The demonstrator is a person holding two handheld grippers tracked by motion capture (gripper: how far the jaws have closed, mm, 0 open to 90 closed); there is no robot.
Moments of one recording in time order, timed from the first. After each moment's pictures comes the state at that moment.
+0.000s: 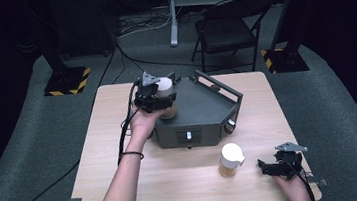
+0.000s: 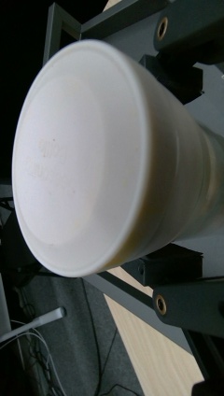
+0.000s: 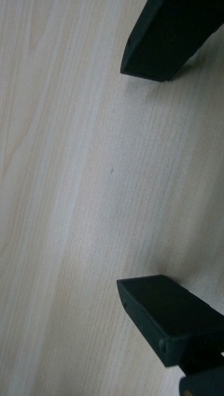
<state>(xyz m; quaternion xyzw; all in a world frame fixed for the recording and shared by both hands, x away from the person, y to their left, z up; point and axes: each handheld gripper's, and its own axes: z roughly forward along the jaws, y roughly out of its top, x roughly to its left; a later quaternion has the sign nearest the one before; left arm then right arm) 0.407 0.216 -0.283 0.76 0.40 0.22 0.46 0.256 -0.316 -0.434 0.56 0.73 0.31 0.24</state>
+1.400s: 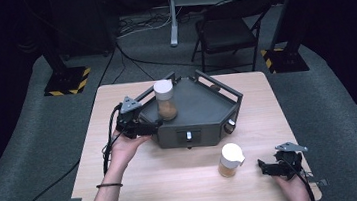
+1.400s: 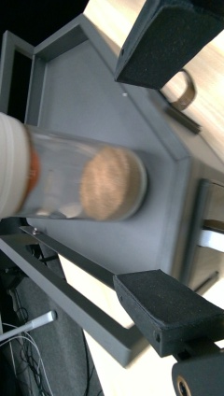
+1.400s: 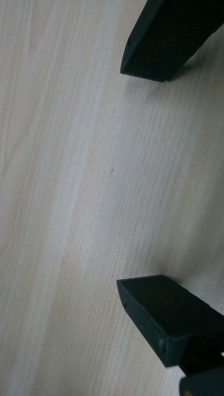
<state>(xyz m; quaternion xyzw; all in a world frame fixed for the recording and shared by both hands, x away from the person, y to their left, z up) 0.344 0.277 -0.315 0.76 0.39 0.21 0.47 0.256 -0.316 -0.434 0.56 0.73 0.31 0.24</state>
